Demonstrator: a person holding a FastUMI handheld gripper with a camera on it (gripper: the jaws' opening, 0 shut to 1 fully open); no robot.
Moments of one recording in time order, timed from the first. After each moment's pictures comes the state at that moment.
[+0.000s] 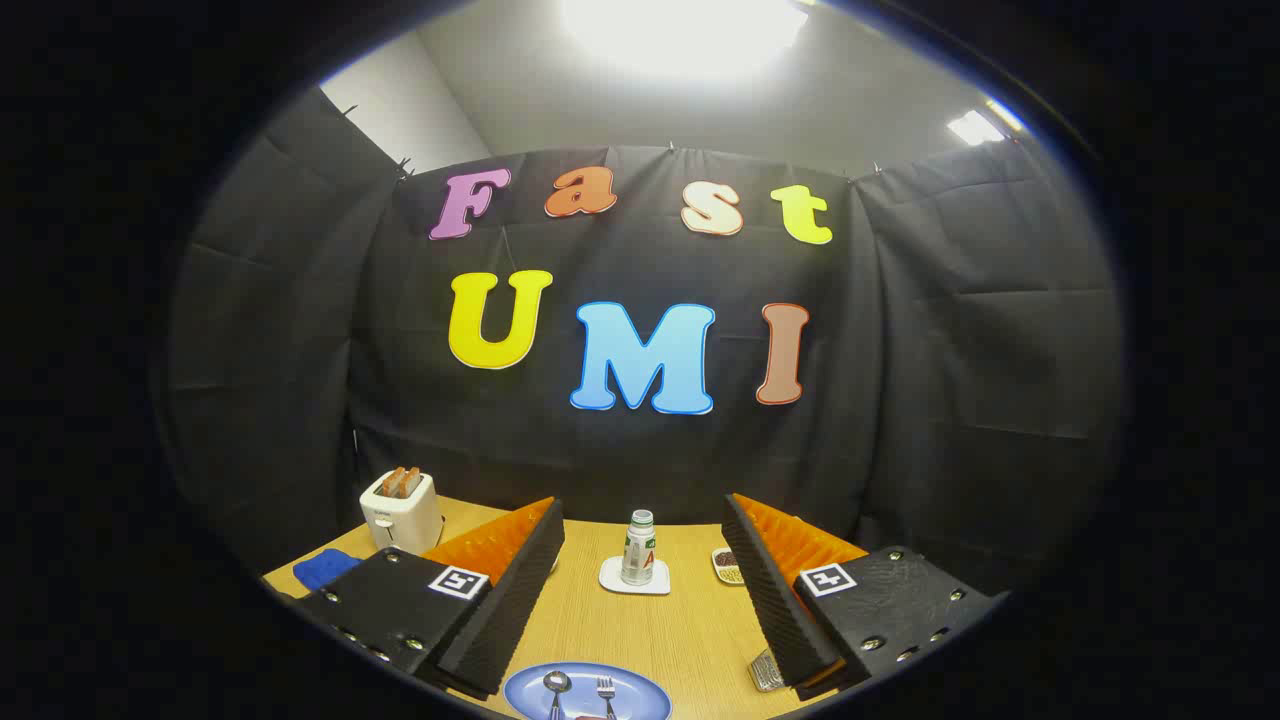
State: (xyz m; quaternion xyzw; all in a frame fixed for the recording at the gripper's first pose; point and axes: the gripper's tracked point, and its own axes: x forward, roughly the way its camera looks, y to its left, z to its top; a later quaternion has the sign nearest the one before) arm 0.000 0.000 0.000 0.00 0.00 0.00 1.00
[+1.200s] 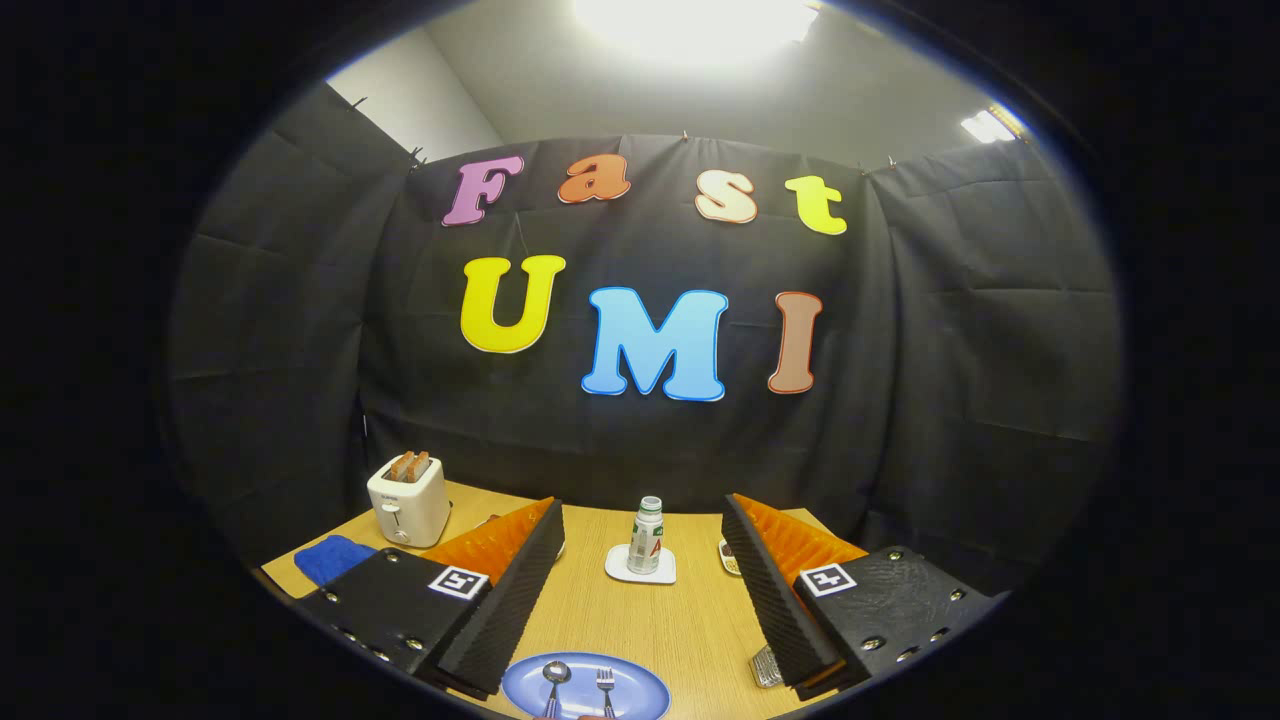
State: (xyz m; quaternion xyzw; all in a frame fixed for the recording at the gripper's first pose) arm -0.001 0.008 -0.022 -0.01 0.03 0.01 1.00
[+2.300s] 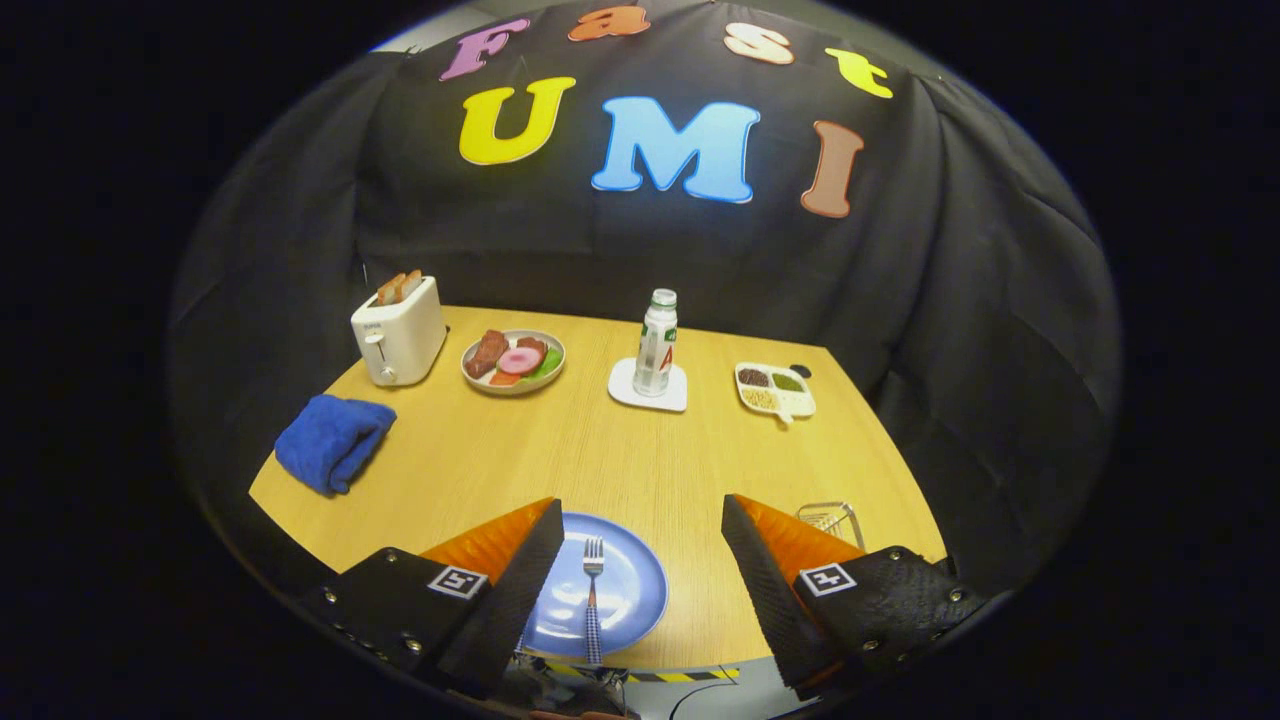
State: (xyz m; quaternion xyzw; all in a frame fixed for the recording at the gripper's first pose) arm -0.015 0.003 -0.194 -0.02 0.32 0.04 0.95
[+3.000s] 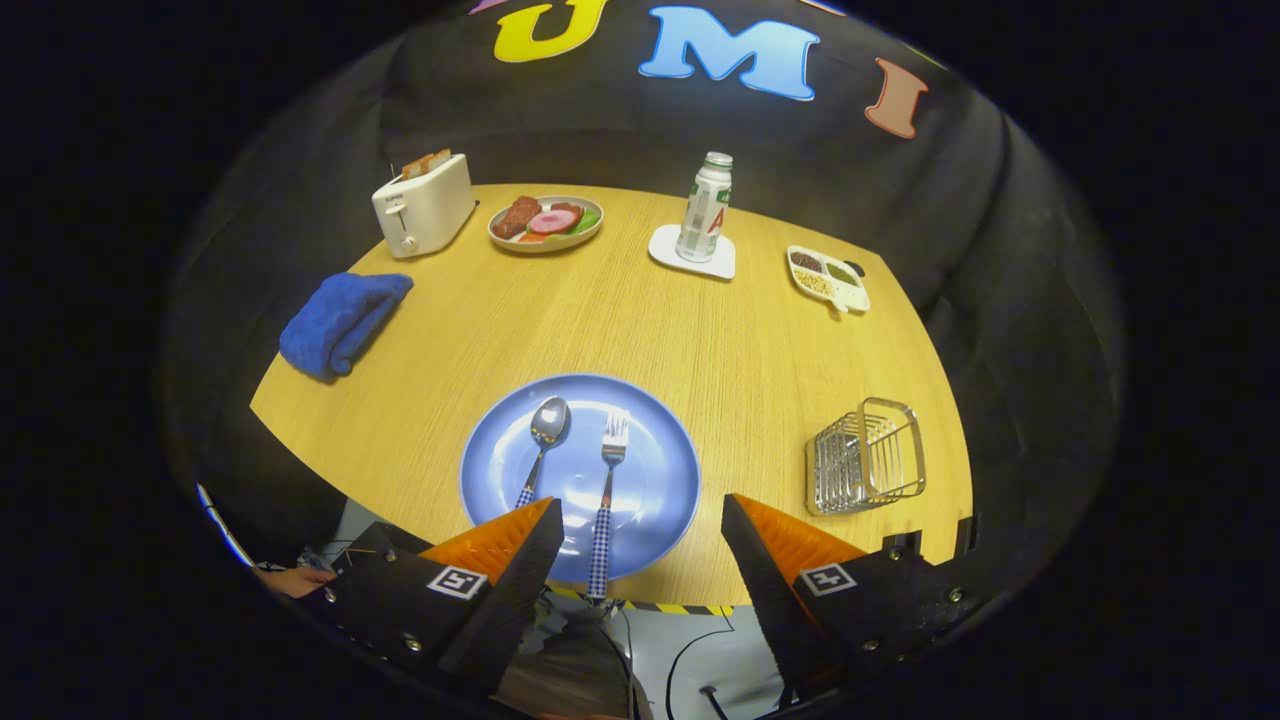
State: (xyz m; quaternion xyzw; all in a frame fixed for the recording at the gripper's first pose) arm -0.065 0.012 -0.284 -0.06 0.48 0.09 0.87
